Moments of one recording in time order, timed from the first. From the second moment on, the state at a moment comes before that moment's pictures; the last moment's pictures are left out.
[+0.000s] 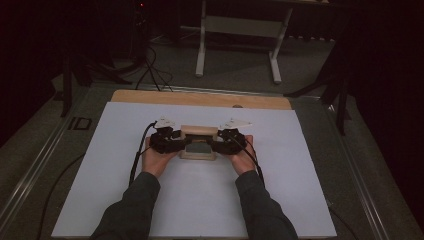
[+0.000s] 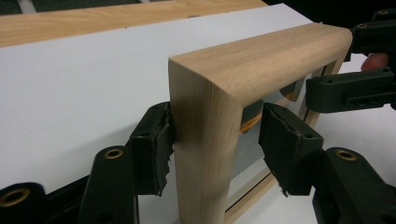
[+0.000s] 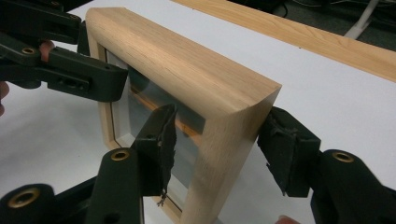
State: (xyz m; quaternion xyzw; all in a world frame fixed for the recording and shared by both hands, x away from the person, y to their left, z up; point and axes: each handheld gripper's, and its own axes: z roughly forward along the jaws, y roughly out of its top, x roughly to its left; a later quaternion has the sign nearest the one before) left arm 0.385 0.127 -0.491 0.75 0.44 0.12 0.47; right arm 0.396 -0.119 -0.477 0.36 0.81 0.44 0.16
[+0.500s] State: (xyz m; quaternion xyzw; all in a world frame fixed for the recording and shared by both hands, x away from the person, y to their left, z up) left arm 0.386 0.126 -0.493 0.75 0.46 0.11 0.46; right arm 0.400 -0.124 -0.475 0.36 0.80 0.44 0.17
